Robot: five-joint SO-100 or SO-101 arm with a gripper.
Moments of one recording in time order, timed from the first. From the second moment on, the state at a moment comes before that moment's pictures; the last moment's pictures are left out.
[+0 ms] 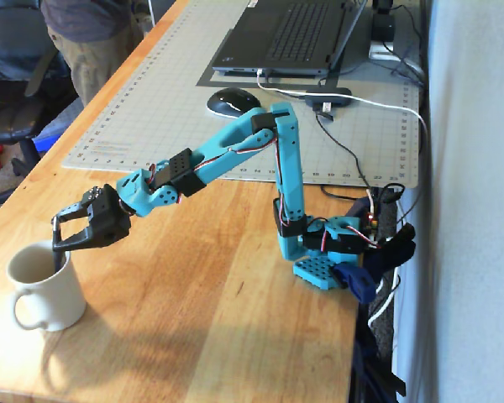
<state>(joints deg) -17.7 89.8 118.1 -8.9 71.0</state>
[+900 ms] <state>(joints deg) -11.2 120.1 118.1 26.3 77.7</state>
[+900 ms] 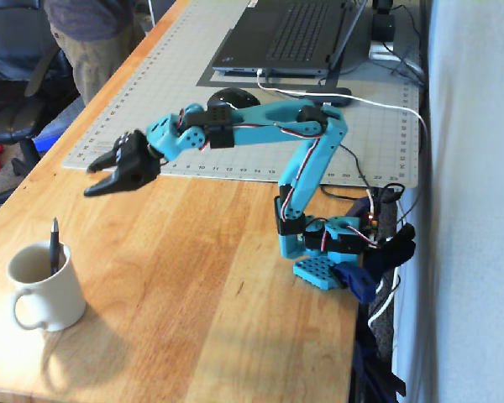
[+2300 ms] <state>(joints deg) 10.2 174.3 165.1 65.0 -0.4</state>
